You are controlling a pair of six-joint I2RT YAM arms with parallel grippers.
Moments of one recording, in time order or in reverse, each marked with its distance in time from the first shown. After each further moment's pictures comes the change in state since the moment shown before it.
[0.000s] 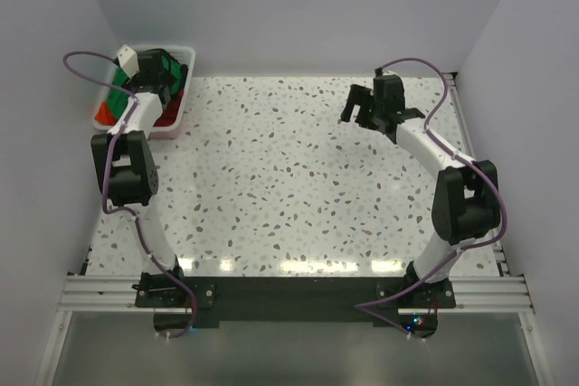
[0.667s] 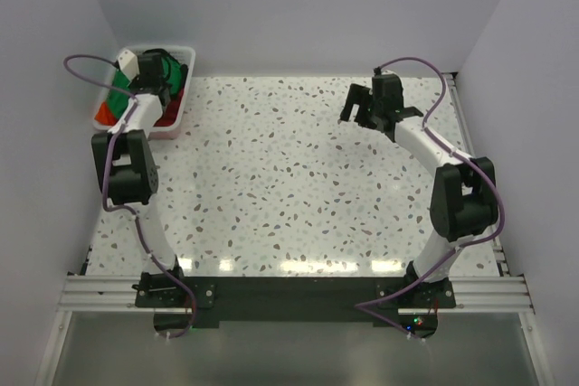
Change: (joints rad) left arm 0.008 0.037 0.009 0.011 -0.008 -0.010; right arm 0.000 0.029 0.020 0.002 0.001 0.001
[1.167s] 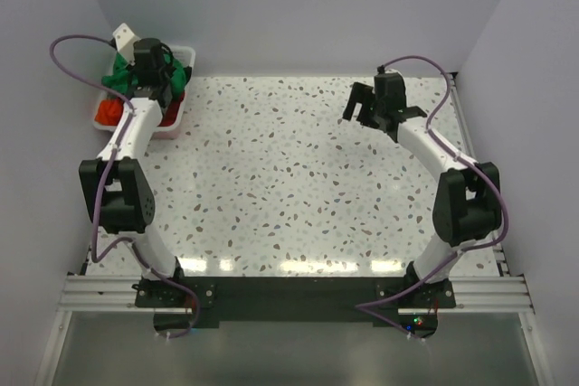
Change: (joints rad) left arm -0.071 -0.291 -0.113 0.057 0.020 0.064; right arm 0.000 -0.025 0.001 -0.026 0.022 0.008
